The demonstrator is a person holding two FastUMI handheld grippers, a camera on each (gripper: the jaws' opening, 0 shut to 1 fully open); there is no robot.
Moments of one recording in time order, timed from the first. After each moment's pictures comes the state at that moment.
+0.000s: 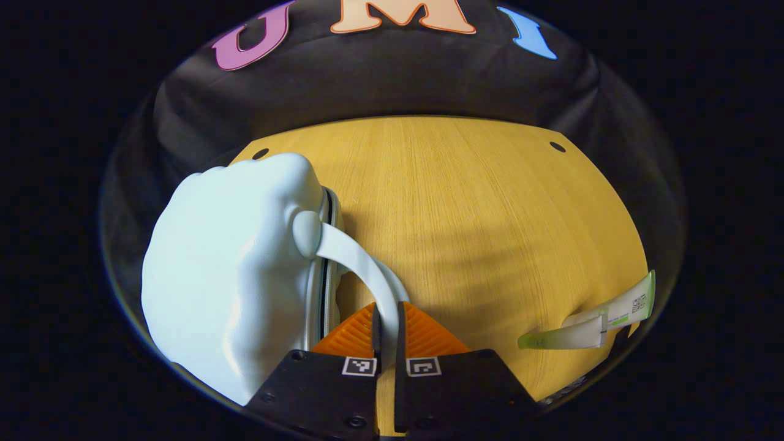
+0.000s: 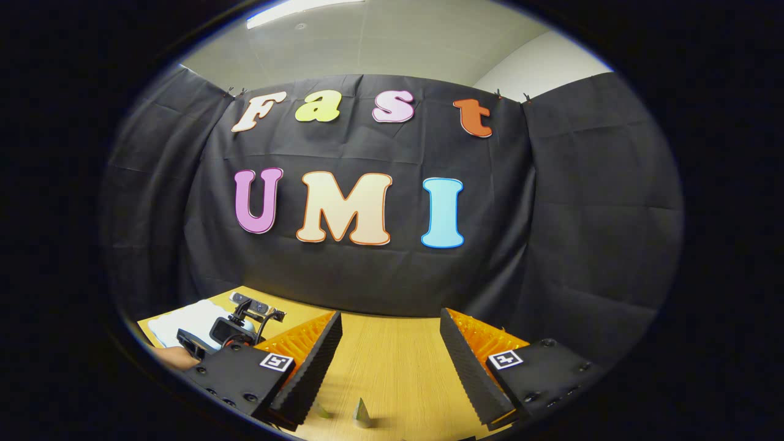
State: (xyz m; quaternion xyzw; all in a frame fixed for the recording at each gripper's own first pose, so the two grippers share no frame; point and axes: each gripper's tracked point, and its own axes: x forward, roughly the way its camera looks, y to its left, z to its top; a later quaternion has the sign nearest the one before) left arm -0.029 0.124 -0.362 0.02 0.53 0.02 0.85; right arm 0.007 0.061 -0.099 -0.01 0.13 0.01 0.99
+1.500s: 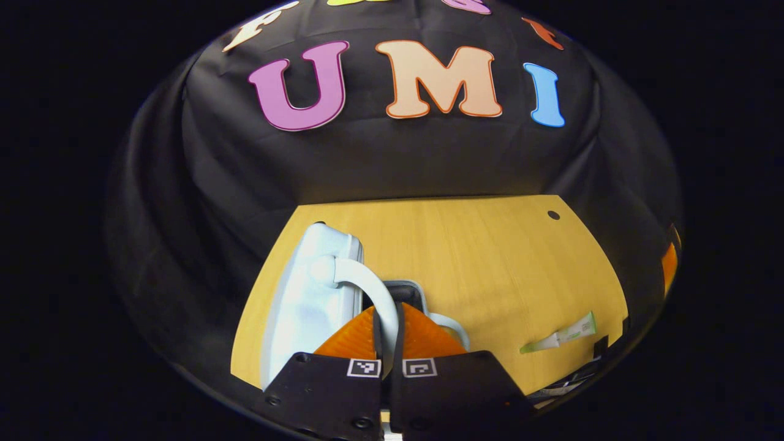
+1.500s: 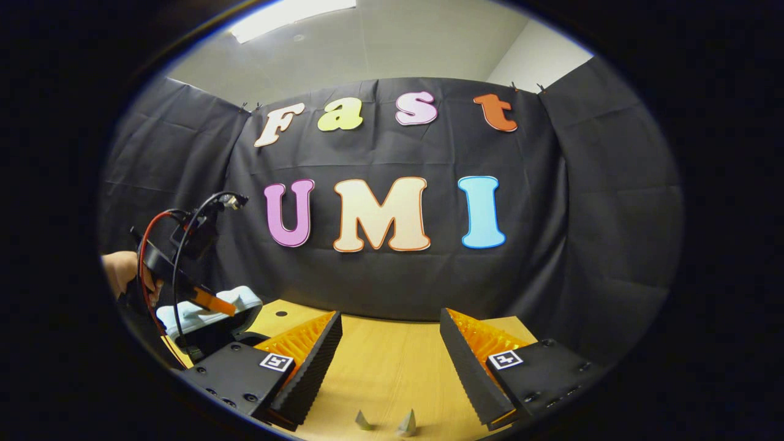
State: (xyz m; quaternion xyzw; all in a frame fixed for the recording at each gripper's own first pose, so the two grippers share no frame) left arm 0.012 0.241 -0.157 0.04 0.41 0.04 0.91; right arm 0.021 0.129 -0.112 0.04 0.12 0.08 0.99
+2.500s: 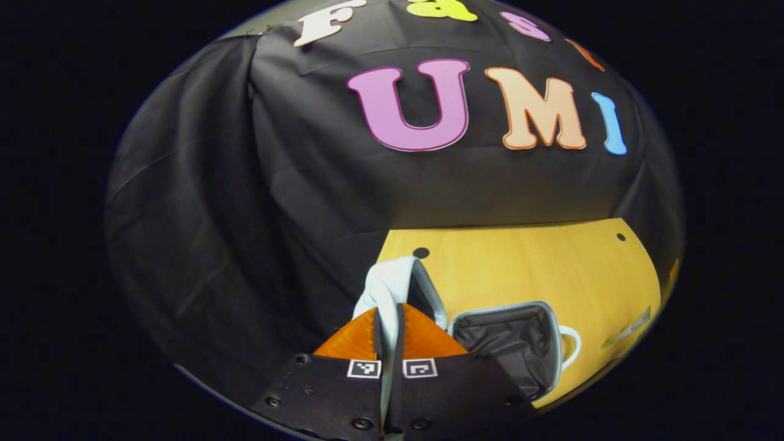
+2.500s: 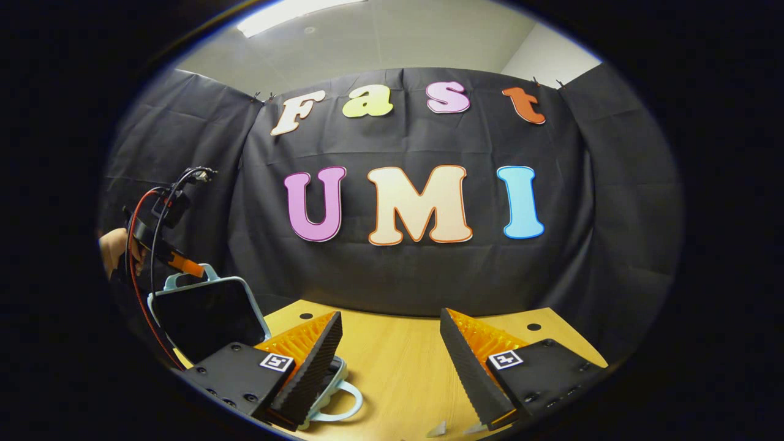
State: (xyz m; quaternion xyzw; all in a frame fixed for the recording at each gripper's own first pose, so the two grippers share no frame) left arm -0.003 0.487 -0.119 0.08 0.35 0.16 0.92; right arm 0.038 0.267 -0.126 0.04 0.13 0.10 0.99
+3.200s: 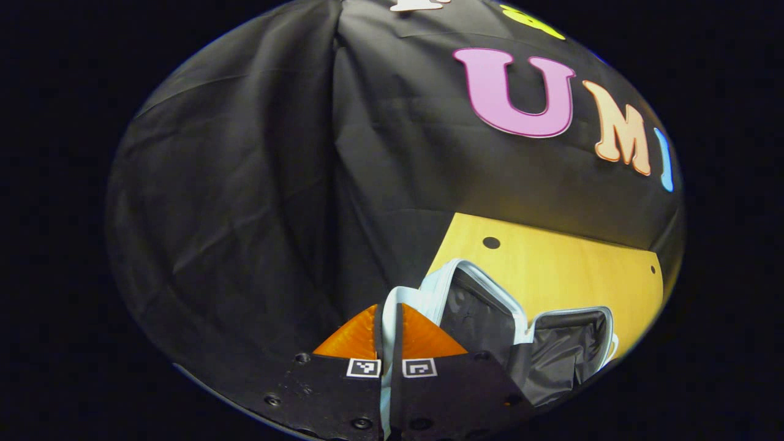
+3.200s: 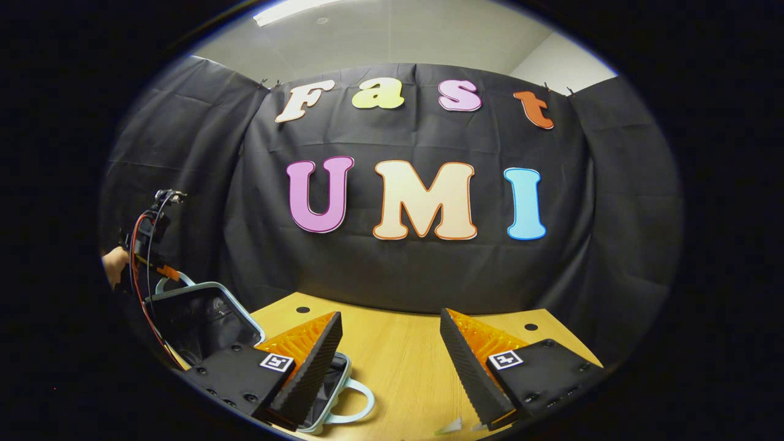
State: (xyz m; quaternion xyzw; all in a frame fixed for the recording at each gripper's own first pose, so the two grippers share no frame) left arm -0.047 0.621 -0.187 0.01 0.36 0.27 0.89; right arm 0.035 0.294 -0.134 0.01 0.15 0.08 0.99
